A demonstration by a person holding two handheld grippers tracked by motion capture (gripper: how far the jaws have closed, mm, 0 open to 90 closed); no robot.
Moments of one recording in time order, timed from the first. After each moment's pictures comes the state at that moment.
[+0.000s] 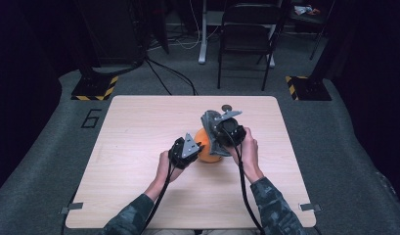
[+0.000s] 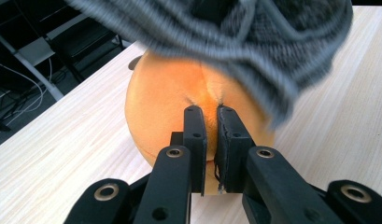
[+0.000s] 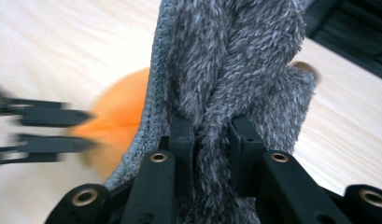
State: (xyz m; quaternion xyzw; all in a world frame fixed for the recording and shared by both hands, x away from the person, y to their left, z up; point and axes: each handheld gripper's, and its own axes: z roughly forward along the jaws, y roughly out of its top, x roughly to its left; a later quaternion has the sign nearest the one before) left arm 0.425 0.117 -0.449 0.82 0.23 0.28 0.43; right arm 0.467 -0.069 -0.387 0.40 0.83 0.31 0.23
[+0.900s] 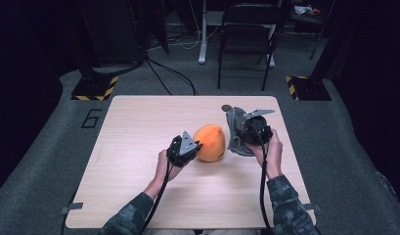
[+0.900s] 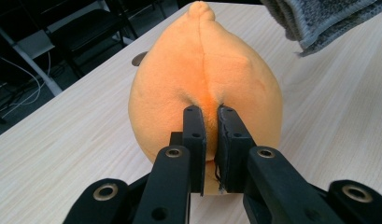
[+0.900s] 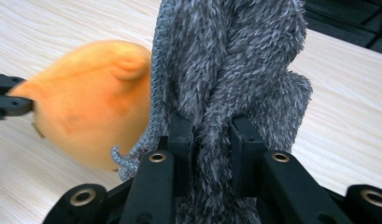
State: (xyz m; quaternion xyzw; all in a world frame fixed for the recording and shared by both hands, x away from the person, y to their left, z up) left arm 0.432 0.124 -0.450 0.82 0.24 0.27 0.44; right arm 0.463 -0.142 -0.378 0.47 0.79 0.33 0.21
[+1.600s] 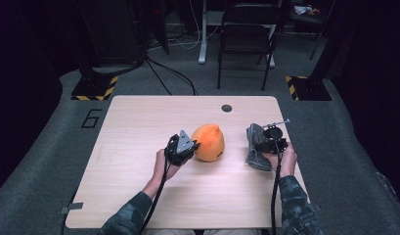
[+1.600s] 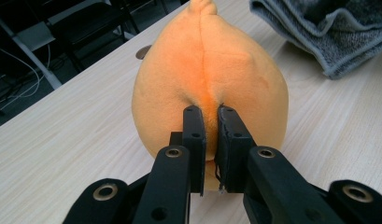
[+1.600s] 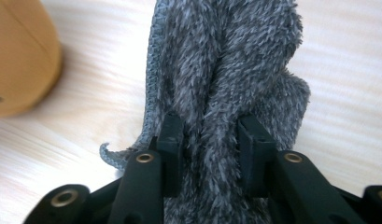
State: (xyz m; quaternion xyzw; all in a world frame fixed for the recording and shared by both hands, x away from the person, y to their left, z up) left arm 0.436 0.131 -0.452 0.82 0.26 0.26 0.44; right arm 0.486 -0.212 -0.454 0.57 0.77 0.26 0.14
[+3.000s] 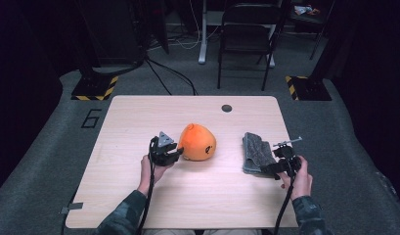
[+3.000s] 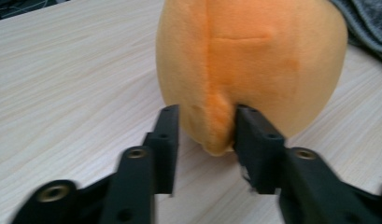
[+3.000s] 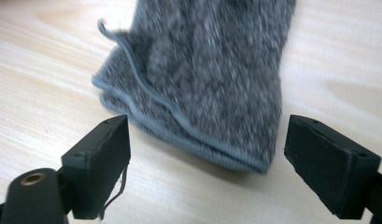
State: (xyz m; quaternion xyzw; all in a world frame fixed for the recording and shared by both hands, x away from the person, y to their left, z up) left arm 0.445 0.184 -0.475 0.80 0.40 0.21 0.41; right arm 0.422 -0.240 -0.461 0.58 0.78 0.22 0.11
